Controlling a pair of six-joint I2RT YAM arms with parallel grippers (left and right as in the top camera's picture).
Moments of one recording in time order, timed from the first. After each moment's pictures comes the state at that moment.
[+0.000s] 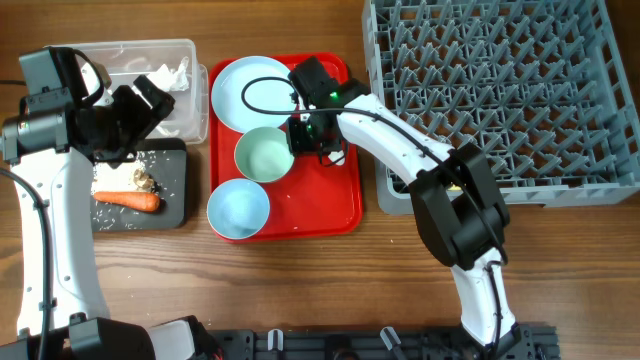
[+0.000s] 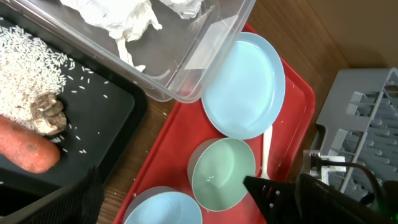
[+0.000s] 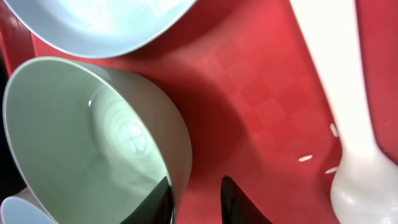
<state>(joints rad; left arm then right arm) 0.26 1.48 1.41 -1.01 0.30 -0.48 0.61 2.22 1.73 -0.79 -0.29 0.50</state>
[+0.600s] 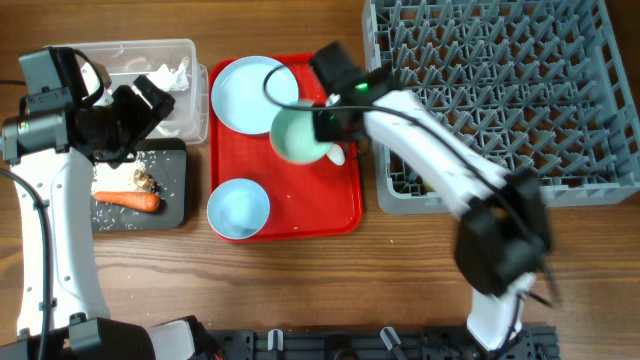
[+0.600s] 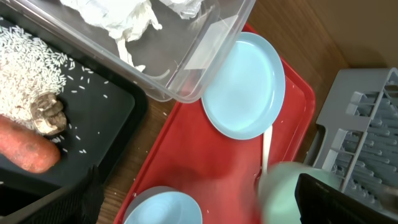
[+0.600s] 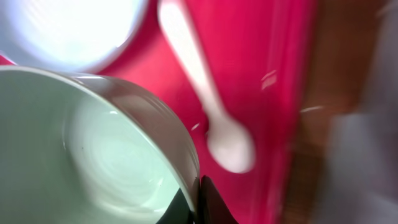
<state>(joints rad) 0.26 1.48 1.41 -1.01 0.30 -0.48 0.57 1.98 1.69 -0.91 0.02 0.47</state>
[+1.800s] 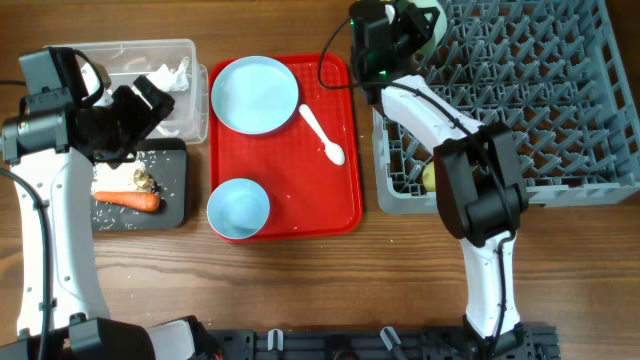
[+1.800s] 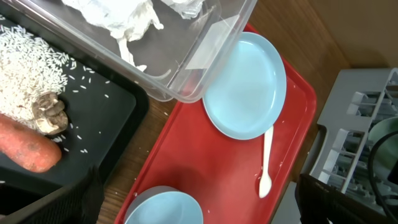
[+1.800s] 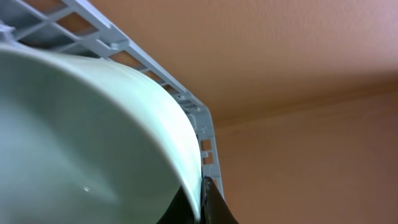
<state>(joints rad) 0.26 1.48 1.41 -1.01 0.30 -0.48 0.40 2.28 1.71 0.16 1.17 -0.86</state>
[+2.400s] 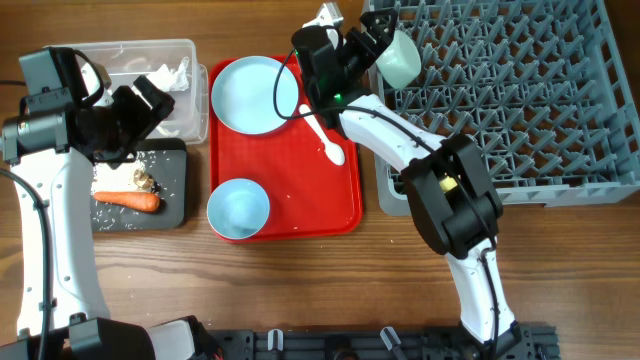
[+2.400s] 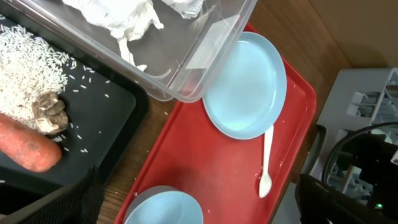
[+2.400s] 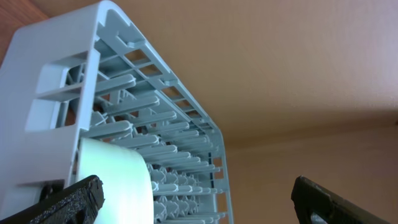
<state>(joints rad) 0.26 1.48 1.41 -1.01 0.30 -0.48 0.58 2.29 1.71 0.19 1.22 -0.85</state>
